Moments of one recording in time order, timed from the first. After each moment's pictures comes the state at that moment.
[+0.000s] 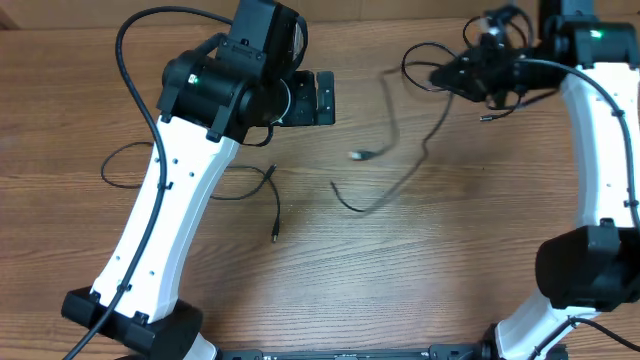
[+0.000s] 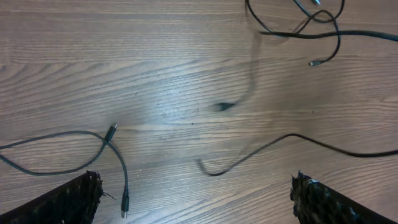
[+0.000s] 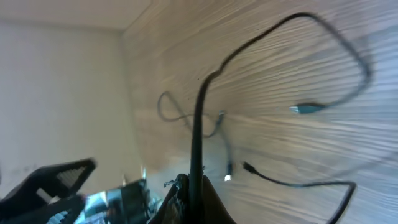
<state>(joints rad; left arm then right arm) -0.43 1.75 2.08 -1.33 0.08 -0.44 -0.09 1.89 1.94 -1.27 -0.88 0.32</state>
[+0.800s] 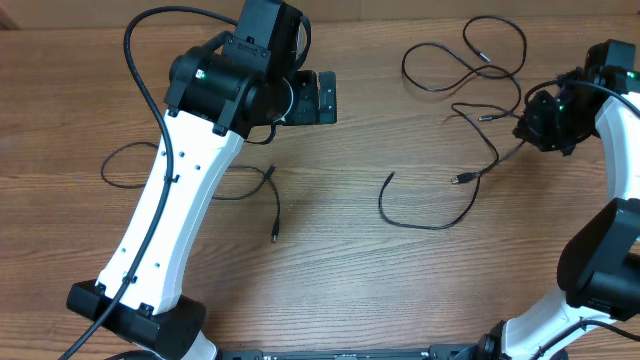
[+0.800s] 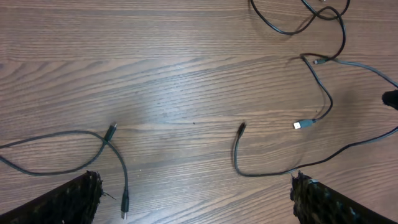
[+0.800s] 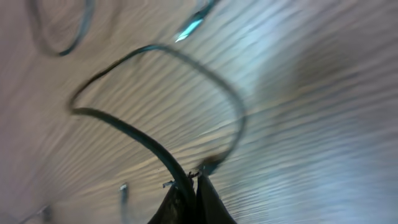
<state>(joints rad) -0.43 1.77 2.08 -1.33 0.08 -0.44 -0.32 1.89 1.63 -1.10 -0.27 0.31</state>
